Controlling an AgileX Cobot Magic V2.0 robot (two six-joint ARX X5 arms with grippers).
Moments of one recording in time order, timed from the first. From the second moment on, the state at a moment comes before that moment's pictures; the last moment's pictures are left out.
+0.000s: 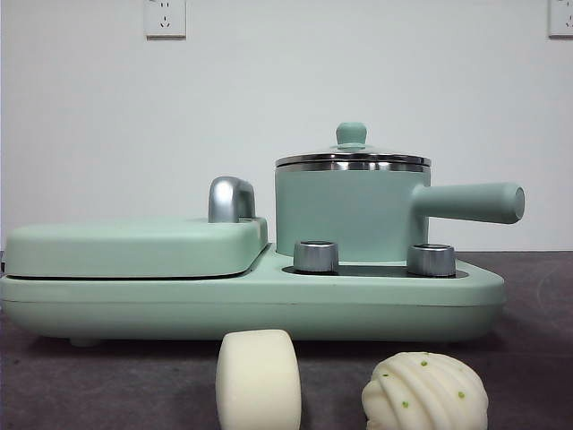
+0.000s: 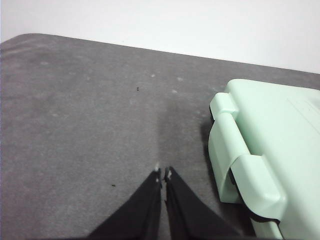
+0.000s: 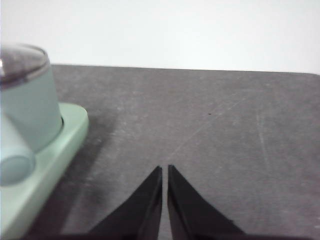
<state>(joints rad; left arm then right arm) -0.07 0.01 0.03 -0.18 -0.05 -0.16 0.05 0.01 0.02 -0.09 -0.04 0.06</state>
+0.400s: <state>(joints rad) -0.17 0.18 0.22 -0.20 0.00 -0.24 0.05 0.05 0.22 -0.24 -0.19 0.27</state>
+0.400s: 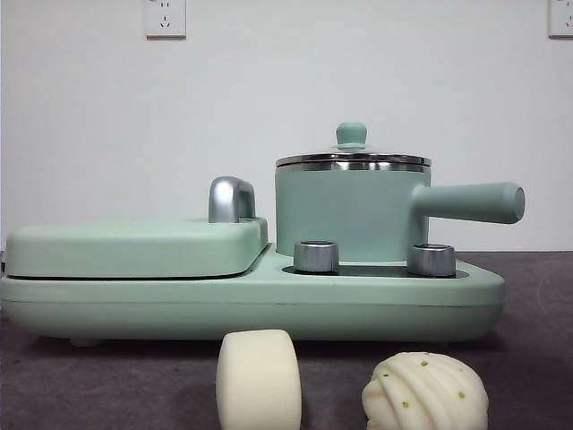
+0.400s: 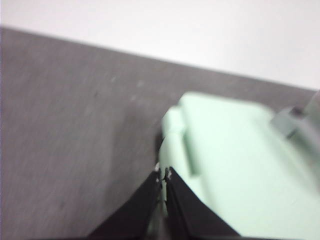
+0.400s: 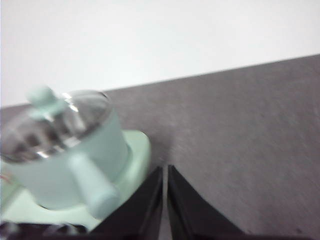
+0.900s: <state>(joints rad) -0.28 0.67 0.74 -0.40 0.35 -0.20 0.05 0.38 0.73 -0.55 -0.56 0.25</state>
